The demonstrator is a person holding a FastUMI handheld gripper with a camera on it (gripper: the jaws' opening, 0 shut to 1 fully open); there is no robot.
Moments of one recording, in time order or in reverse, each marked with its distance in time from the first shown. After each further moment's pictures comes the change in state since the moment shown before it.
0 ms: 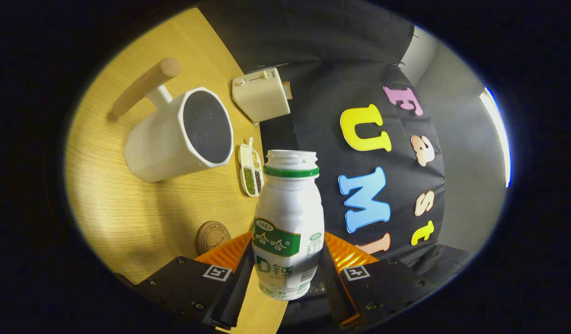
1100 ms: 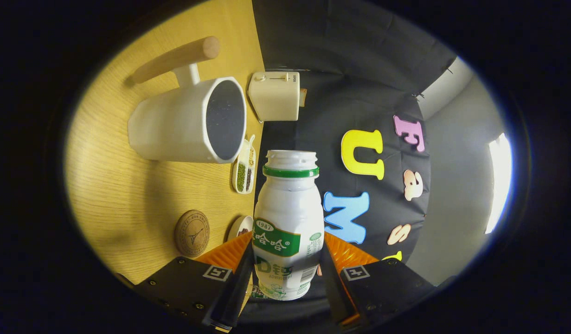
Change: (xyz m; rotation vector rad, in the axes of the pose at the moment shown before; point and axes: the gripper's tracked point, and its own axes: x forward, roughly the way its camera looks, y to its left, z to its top) arm -0.002 -0.013 0.015 -0.250 -0.025 -0.079
